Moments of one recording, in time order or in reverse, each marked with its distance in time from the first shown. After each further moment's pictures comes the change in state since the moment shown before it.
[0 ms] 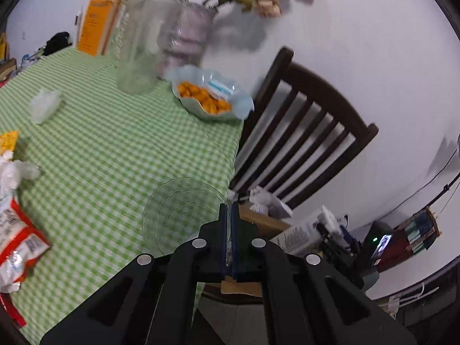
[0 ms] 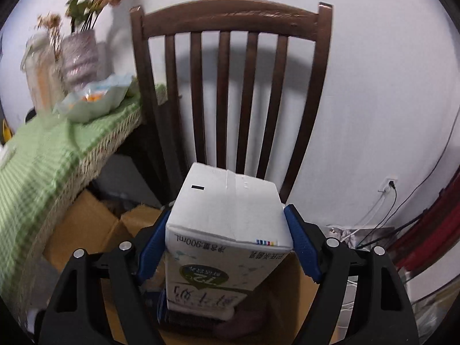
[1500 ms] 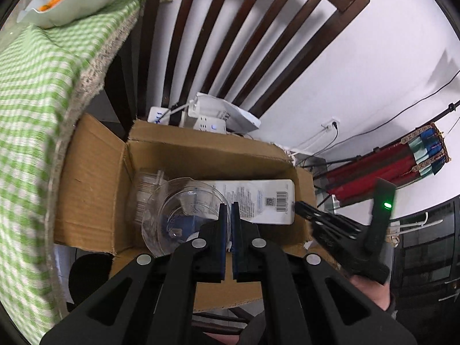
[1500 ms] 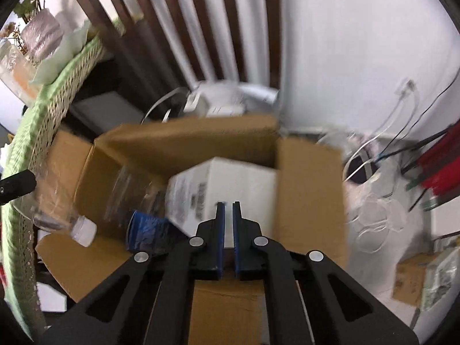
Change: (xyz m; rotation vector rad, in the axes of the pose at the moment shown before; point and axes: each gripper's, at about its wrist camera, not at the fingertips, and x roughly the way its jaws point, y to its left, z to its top) left arm 0.189 -0.119 -0.066 0.214 0.428 -0.112; right arm 0.050 -0.077 -0.075 0.183 0.468 0.133
